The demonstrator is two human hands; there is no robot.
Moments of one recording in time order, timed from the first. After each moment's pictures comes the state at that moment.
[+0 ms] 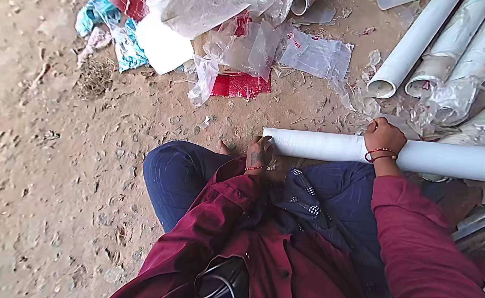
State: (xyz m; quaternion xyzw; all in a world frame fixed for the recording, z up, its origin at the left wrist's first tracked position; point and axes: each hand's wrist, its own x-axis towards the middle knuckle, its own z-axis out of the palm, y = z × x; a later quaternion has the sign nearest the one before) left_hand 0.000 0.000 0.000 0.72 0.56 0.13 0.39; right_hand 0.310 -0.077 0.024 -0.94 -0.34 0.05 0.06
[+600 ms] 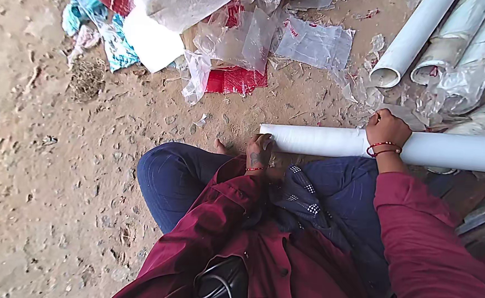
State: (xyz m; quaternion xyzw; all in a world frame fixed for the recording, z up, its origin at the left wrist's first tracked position) left_hand 0.006 -0.009 -0.016 0.73 0.54 0.22 0.36; right_hand 0.311 -0.074 0.024 -0.94 -0.33 0.06 0.06
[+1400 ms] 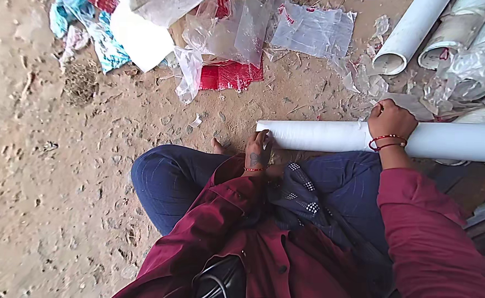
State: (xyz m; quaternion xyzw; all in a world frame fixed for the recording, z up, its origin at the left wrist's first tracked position) left_hand 0.009 -0.011 -0.019 0.75 0.53 0.18 0.35; right_hand 0.313 -0.072 0.025 -0.94 -0.33 0.08 0.05
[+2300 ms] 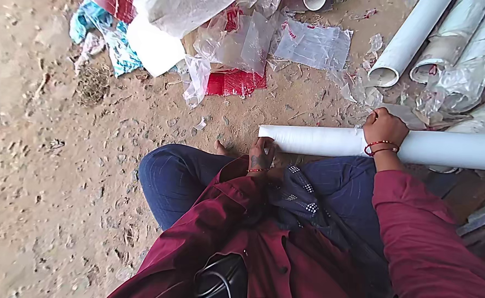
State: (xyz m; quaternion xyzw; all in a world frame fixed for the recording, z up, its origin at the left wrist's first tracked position) left_hand 0.009 -0.016 -0.020 0.70 0.56 0.21 0.39; right_hand 0.312 -0.073 0.021 -0.94 -0.33 0.06 0.06
